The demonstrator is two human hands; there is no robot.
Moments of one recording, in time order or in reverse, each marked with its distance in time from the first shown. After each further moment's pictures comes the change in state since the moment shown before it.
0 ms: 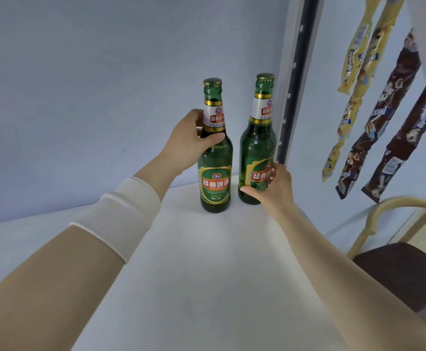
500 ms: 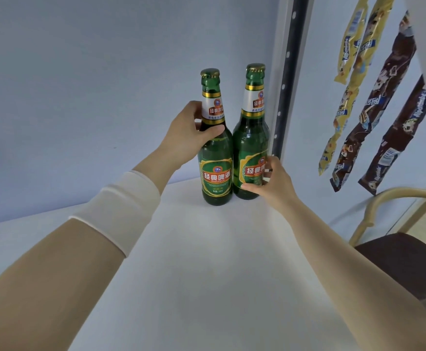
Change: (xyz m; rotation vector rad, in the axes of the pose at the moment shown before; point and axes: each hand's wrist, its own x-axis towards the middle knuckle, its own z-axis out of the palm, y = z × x) left_hand 0.007 0.003 0.014 0.011 -0.009 0.013; right_hand 0.002 -0.003 -0.018 0.038 -0.189 -0.019
